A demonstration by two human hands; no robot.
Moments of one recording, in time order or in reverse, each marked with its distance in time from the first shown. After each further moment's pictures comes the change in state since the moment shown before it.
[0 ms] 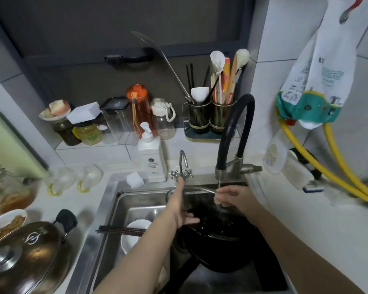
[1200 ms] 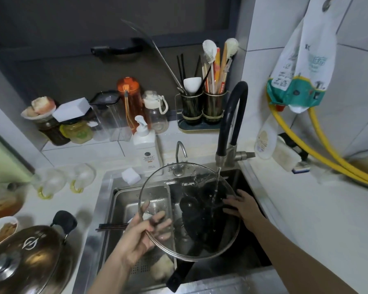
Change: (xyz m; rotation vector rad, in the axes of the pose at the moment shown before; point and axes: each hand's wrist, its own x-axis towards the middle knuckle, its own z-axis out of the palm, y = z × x) left_hand -0.027 -0.041 -0.142 -0.258 -0.318 0.188; right_hand -0.014 0.074 0.017 0.324 0.349 0.214
